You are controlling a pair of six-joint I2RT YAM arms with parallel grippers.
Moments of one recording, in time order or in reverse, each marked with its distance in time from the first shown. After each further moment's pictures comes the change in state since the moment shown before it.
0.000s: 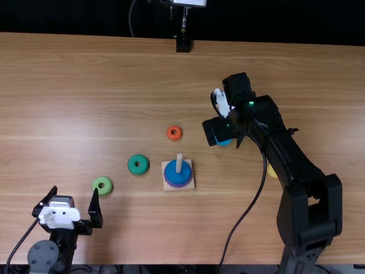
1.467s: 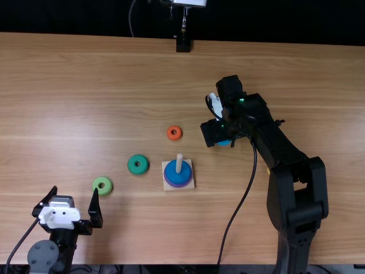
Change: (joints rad) left arm 0.000 0.000 0.000 0.000 0.000 -0.001; right arm 0.000 0.149 0.056 -0.001 0.000 0.006
